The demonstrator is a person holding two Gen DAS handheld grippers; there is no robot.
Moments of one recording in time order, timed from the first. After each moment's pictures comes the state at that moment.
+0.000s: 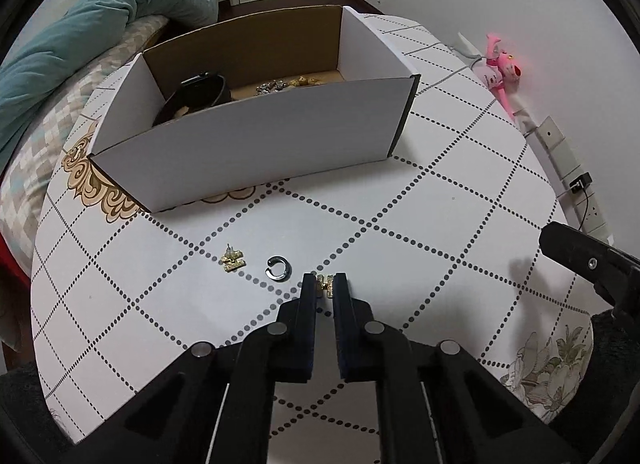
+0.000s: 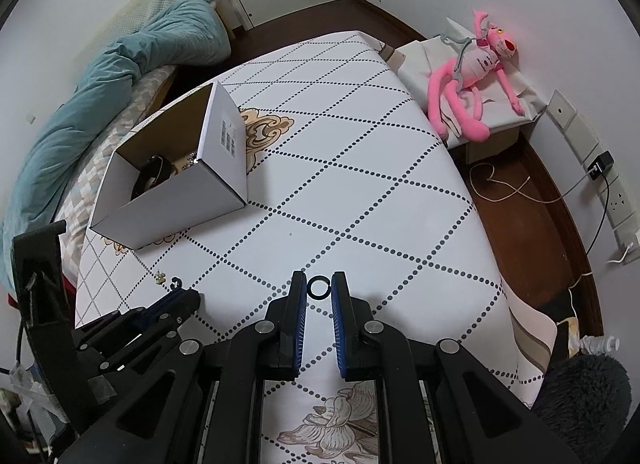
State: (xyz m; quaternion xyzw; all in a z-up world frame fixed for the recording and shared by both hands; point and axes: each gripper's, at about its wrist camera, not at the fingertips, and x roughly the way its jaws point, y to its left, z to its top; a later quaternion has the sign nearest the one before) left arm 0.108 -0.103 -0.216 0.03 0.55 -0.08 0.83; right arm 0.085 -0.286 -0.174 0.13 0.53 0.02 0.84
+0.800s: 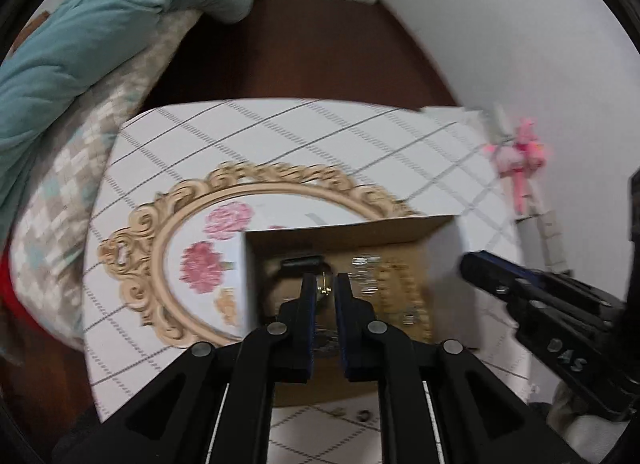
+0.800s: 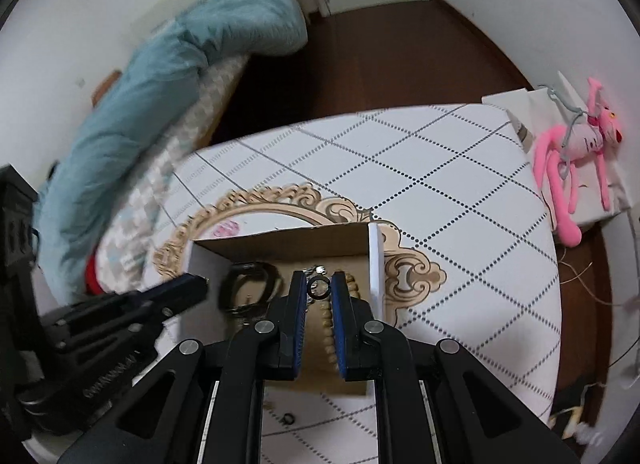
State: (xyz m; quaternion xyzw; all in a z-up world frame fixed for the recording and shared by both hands) left arm 0.252 -0.016 -0.135 -0.05 0.58 -0.05 0.81; right arm 0.268 -0.185 -0.133 0.08 0.57 0.15 0.80
